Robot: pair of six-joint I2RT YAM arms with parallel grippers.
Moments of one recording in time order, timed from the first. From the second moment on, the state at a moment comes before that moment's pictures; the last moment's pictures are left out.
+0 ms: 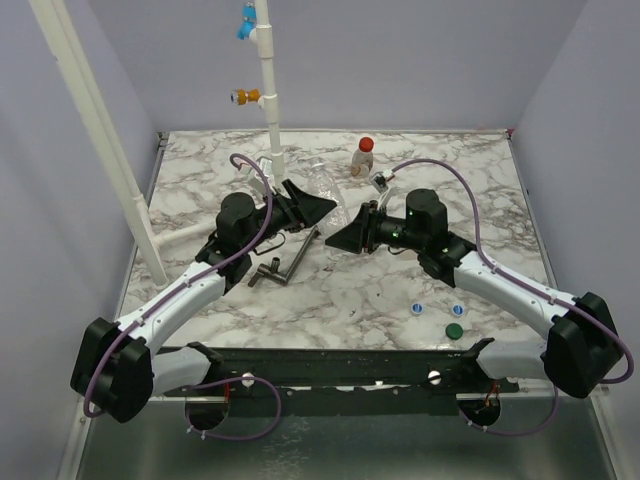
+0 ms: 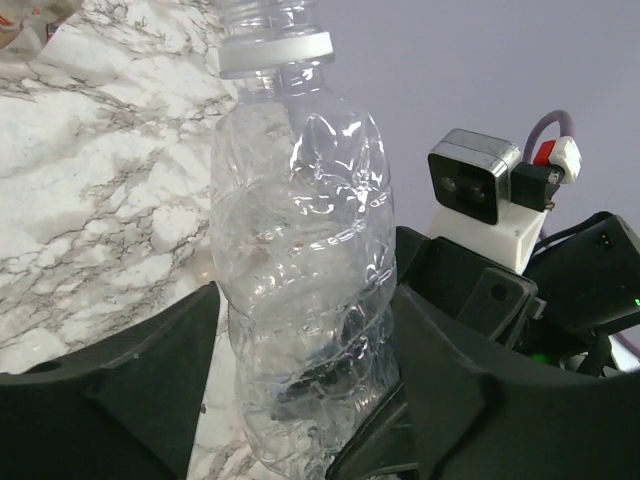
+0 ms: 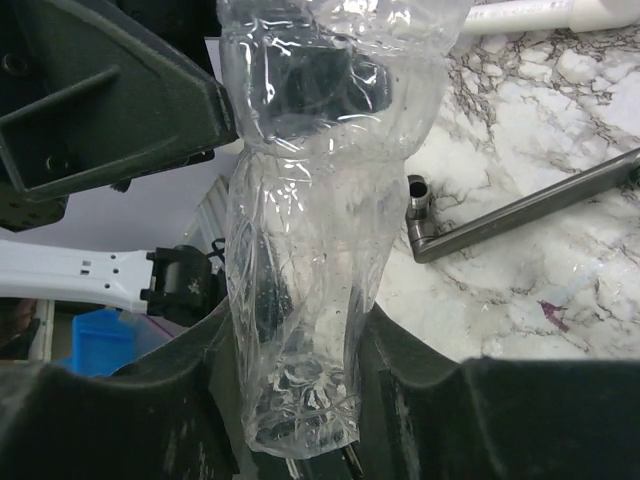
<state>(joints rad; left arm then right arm) -0.52 1.16 0.74 0.40 0.31 -0.92 0.65 1.27 0.83 0.21 -0.55 0.63</state>
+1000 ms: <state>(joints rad) -0.57 1.25 0.82 0.41 0.35 -0.88 0.66 1.23 0.83 0.20 -0.49 0.68</state>
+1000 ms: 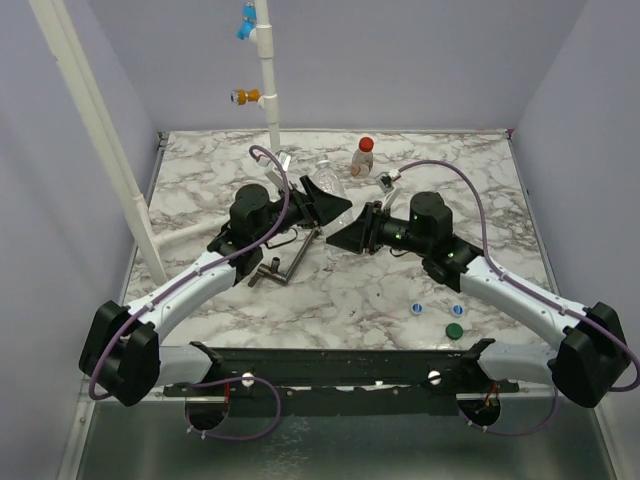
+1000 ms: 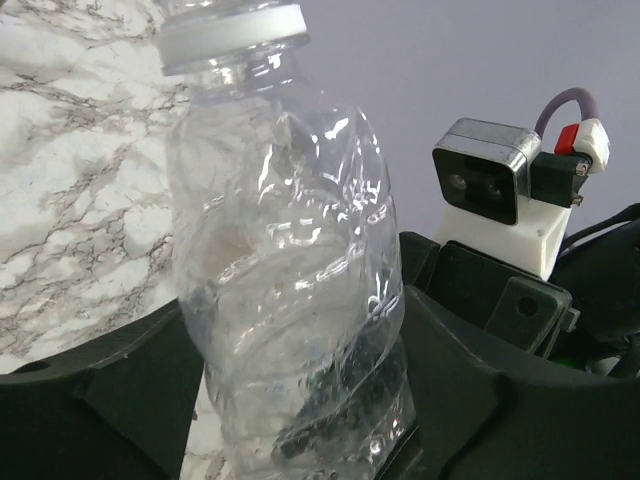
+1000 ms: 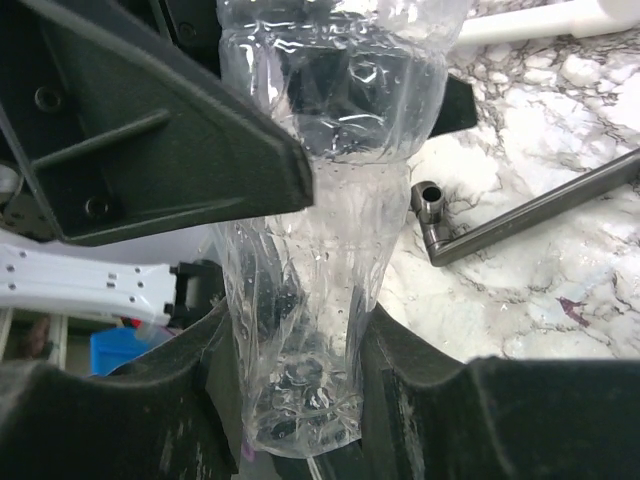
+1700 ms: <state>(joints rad) -0.63 1.27 0.76 0.53 0.17 -0.93 0.67 1.25 0.78 0.34 -0.37 0.86</state>
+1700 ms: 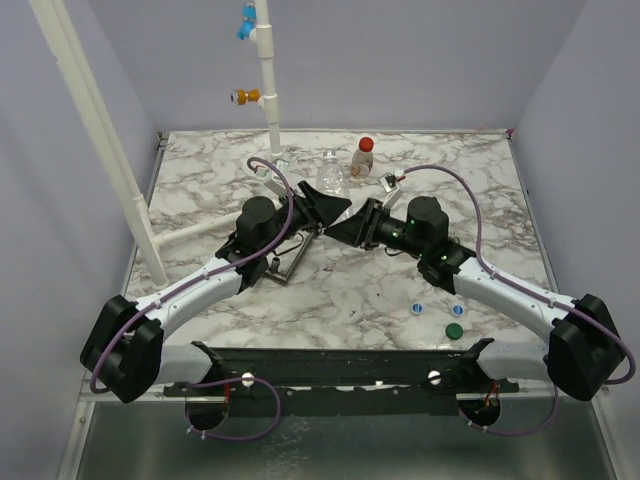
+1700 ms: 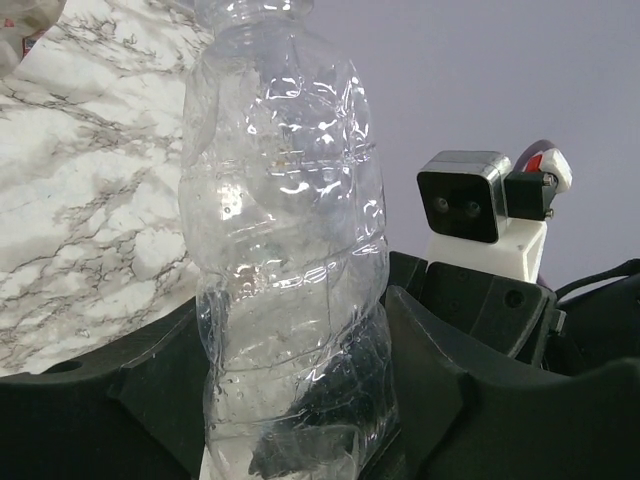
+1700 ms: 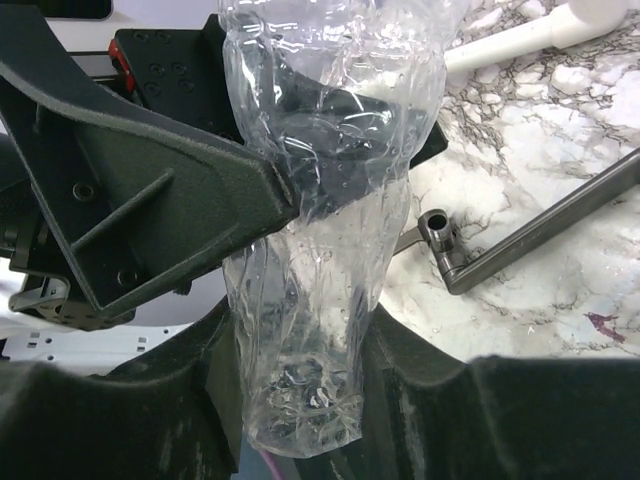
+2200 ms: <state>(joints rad) -0.59 1.26 0.82 0.32 0.20 -0.63 0.68 1.07 0.90 -0.25 -0.05 0.86</state>
